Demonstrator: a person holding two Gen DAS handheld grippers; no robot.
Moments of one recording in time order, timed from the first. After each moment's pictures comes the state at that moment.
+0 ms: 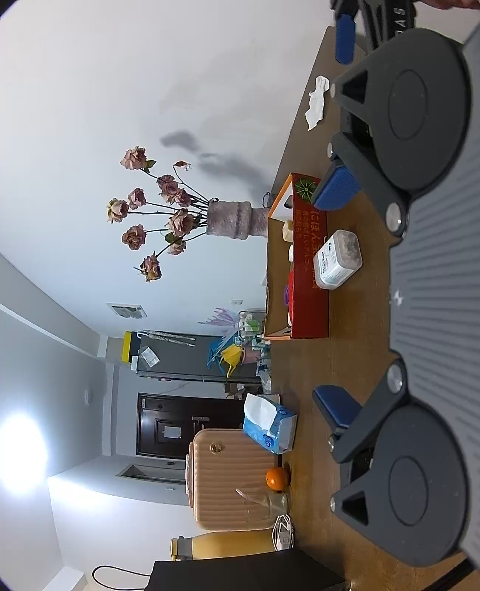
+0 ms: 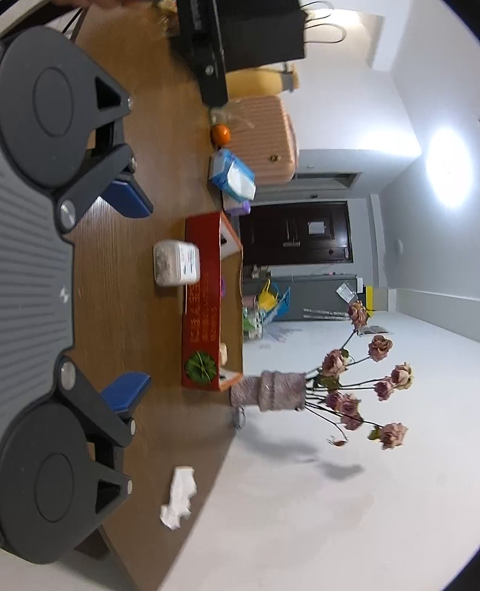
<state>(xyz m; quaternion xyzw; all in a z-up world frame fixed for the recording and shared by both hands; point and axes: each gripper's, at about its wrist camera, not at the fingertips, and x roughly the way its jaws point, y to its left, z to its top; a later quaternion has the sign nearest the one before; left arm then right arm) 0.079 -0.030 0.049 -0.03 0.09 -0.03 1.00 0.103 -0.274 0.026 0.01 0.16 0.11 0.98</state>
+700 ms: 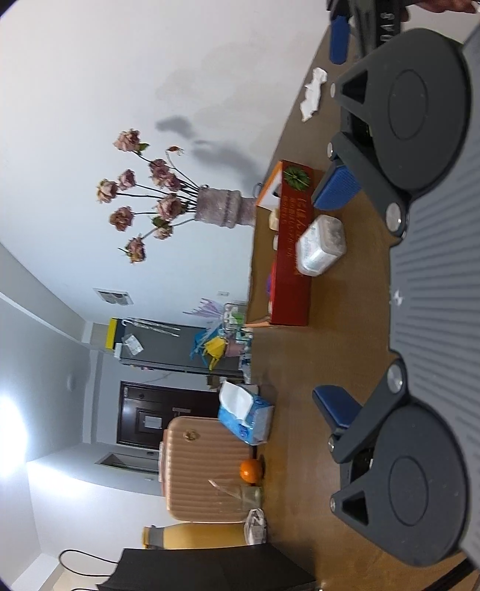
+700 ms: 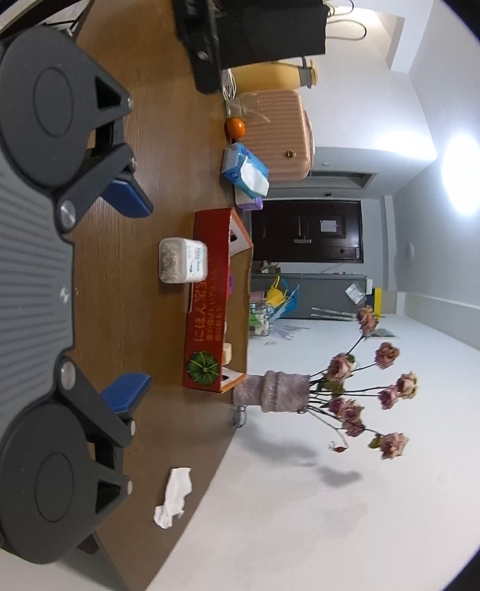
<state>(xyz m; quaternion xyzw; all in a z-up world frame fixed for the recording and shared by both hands) 0.086 -0.010 0.026 -0.05 0.12 -0.02 0.99 0.125 -0.258 0.018 0.00 0.18 0.11 0.98</state>
